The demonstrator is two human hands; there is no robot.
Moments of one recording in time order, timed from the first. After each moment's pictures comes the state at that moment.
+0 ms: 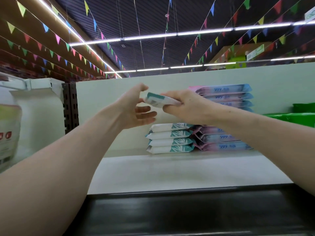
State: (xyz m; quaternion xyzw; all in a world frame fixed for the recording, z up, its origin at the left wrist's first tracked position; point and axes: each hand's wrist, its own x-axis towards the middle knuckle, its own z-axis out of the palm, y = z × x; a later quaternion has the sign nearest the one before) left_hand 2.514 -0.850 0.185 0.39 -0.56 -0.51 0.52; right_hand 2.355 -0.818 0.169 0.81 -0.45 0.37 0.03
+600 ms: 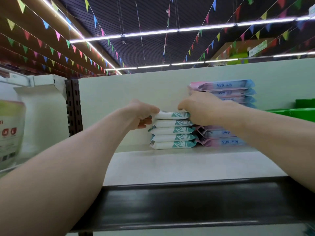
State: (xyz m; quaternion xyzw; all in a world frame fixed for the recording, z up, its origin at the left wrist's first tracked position) left_hand 2.508 -0.869 0.168 0.53 -0.65 -0.30 0.46; right_hand 2.342 -0.828 0.168 0.71 -0.61 0.09 0.33
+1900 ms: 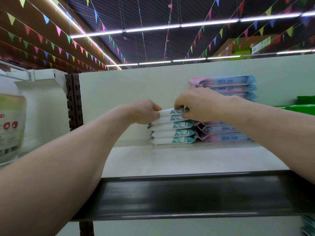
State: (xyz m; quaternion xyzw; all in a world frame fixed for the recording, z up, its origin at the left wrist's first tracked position) left_hand 2.510 -0.862 0.165 0.50 -0.84 -0.02 0.21; right_hand 2.338 -0.827 0.168 0.76 -0.55 0.11 0.34
